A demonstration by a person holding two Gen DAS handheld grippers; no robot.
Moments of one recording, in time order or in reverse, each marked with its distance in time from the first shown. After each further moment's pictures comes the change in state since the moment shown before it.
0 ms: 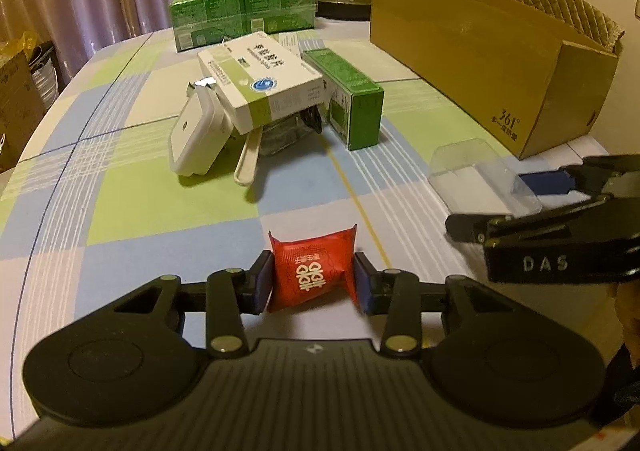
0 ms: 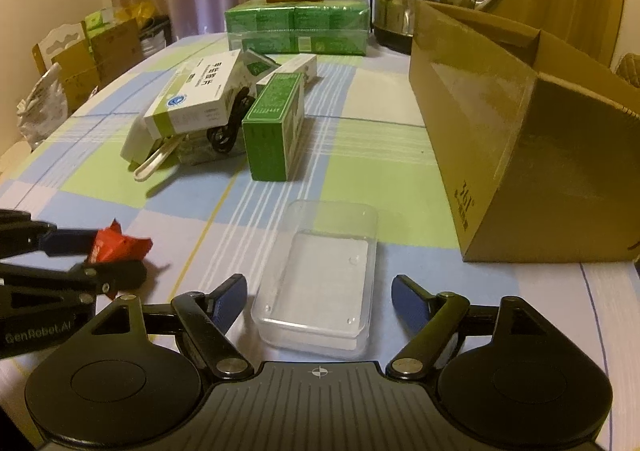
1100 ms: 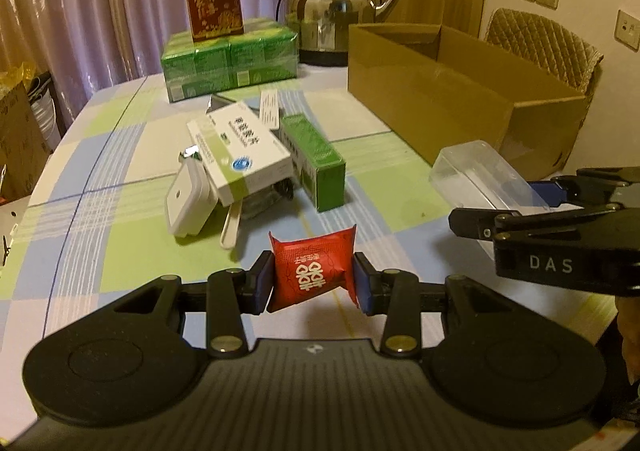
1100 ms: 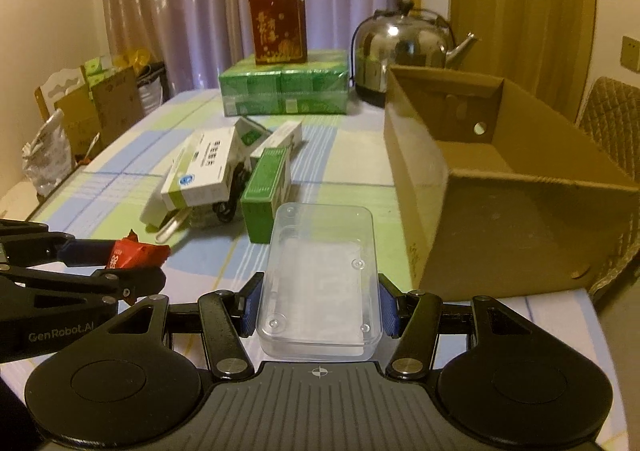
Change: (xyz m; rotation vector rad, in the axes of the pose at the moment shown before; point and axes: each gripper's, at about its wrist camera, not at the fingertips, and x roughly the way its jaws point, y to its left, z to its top) left arm -0.052 -0.025 0.032 0.027 -0.099 -0.017; right arm -0.075 -0.011 0.018 0.039 -0.129 -0.008
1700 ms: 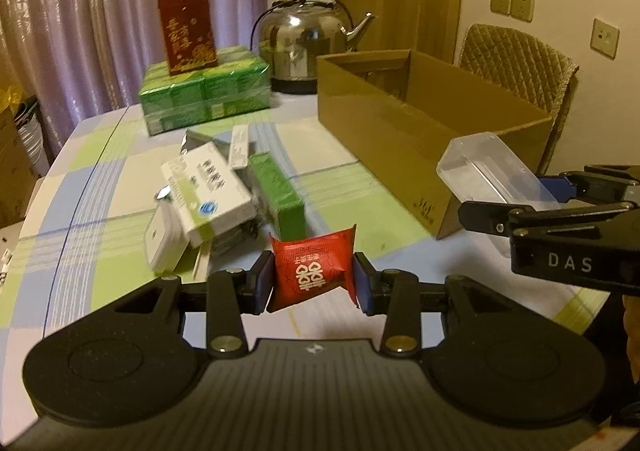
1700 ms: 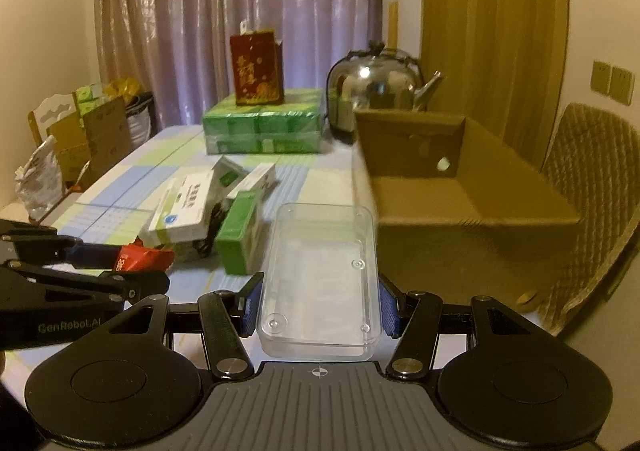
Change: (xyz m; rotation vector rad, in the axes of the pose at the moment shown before) left arm -0.016 -0.028 0.029 0.040 -0.054 -0.049; right arm -0.045 -0.026 0.015 -0.005 -0.101 -0.051
